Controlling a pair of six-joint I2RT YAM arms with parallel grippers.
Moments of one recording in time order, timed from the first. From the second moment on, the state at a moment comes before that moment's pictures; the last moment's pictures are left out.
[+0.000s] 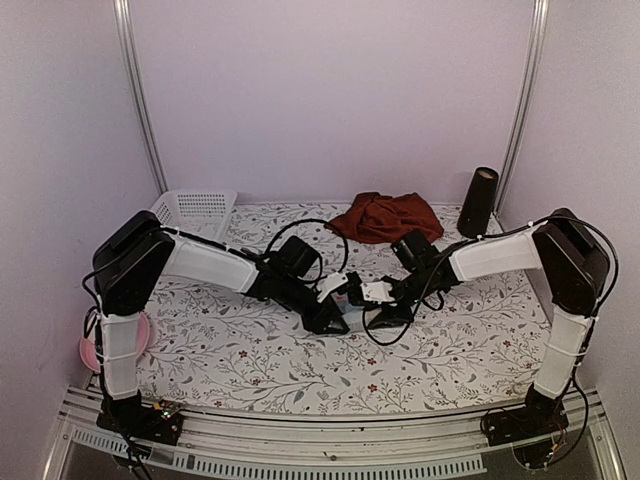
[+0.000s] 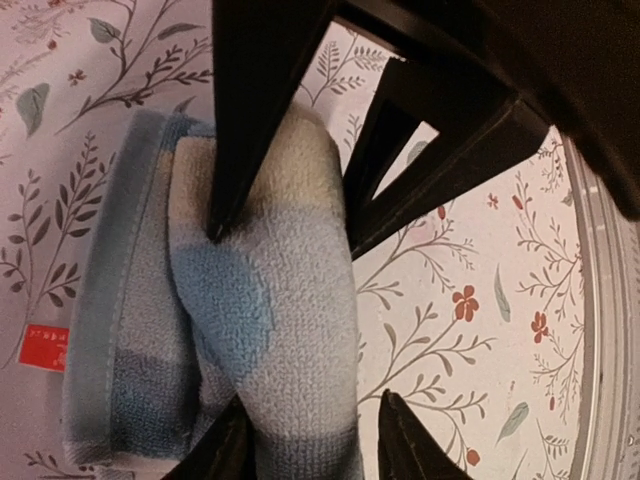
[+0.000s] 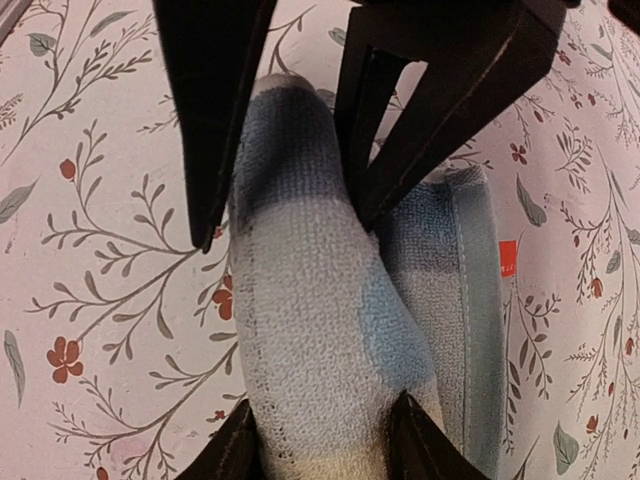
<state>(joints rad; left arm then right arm) -0.83 2.06 1.24 -0.09 0.57 0.20 0.67 1.87 1.07 -0.27 -0.47 -0.99</state>
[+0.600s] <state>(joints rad) -0.85 1.83 0.99 0.05 0.44 0.25 0.68 1.94 1.19 -0.39 -0.48 -0.99</state>
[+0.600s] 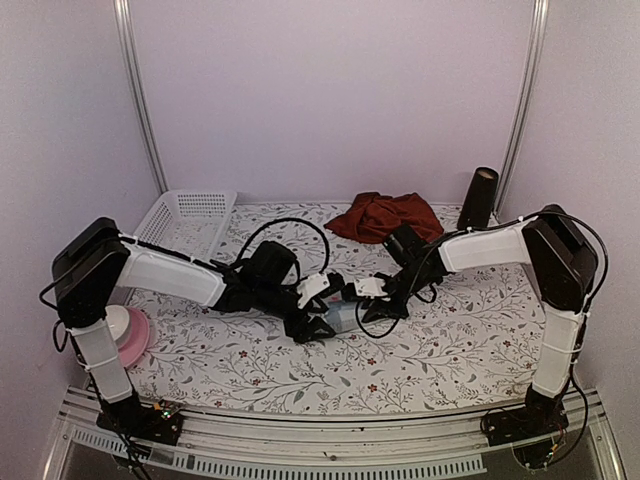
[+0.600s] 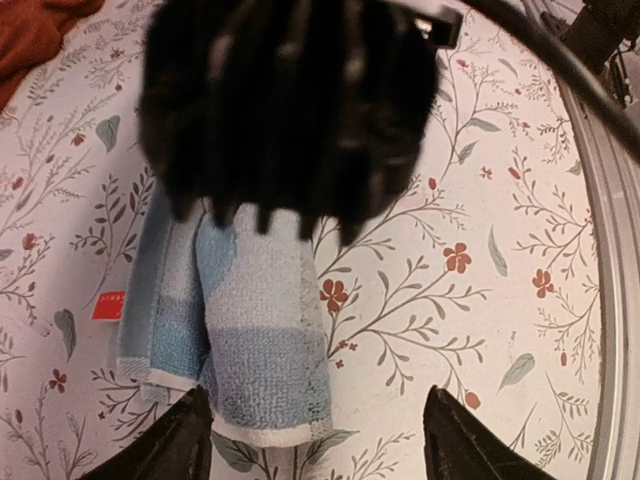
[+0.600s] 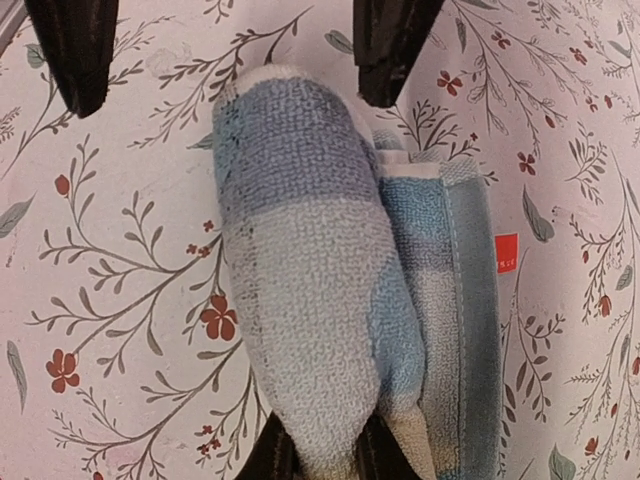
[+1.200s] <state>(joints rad) -0.92 1.85 1.01 0.11 0.30 0.27 0.67 2.02 1.32 -0.65 -0.62 -1.10</state>
